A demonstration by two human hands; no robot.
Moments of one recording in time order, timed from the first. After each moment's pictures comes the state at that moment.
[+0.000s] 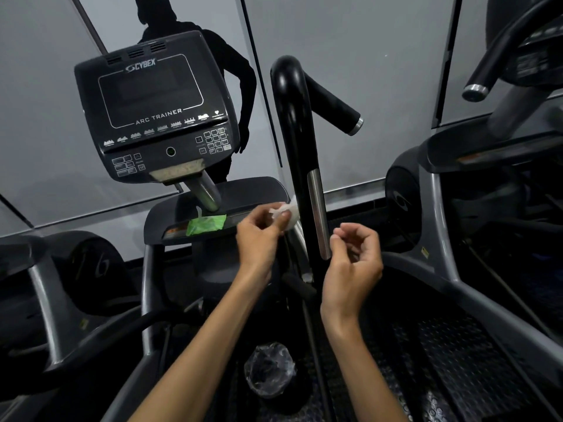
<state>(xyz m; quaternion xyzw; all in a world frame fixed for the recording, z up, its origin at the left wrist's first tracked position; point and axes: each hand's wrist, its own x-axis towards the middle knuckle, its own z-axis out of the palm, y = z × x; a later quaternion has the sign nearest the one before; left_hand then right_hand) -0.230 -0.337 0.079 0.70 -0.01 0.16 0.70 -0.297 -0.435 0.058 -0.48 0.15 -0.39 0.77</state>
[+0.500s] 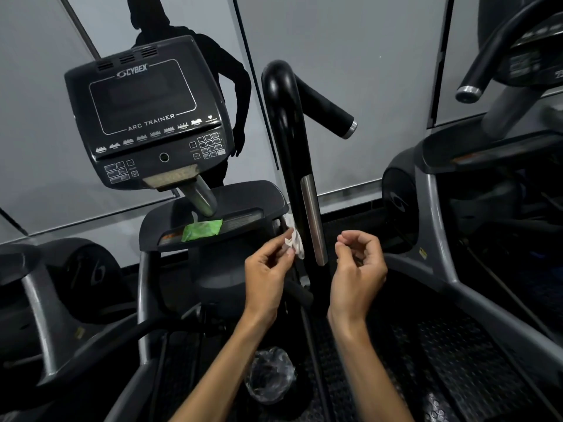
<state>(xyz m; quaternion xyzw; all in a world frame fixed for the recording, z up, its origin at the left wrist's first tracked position) -0.267 -0.342 0.046 0.71 -0.08 0.14 0.69 -0.287 -0.451 0.048 -0.50 0.18 -0.37 0.76</state>
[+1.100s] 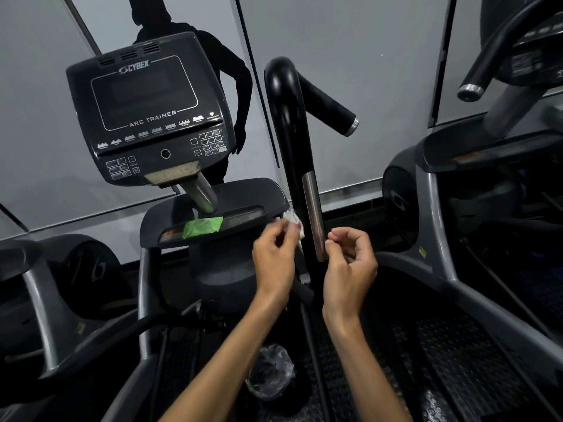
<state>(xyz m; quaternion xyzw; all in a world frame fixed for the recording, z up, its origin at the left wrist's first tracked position) -0.253 -0.360 0.054 0.73 -0.05 0.20 0.65 -0.289 -0.444 0.048 -0.53 0.16 -0.34 0.76</state>
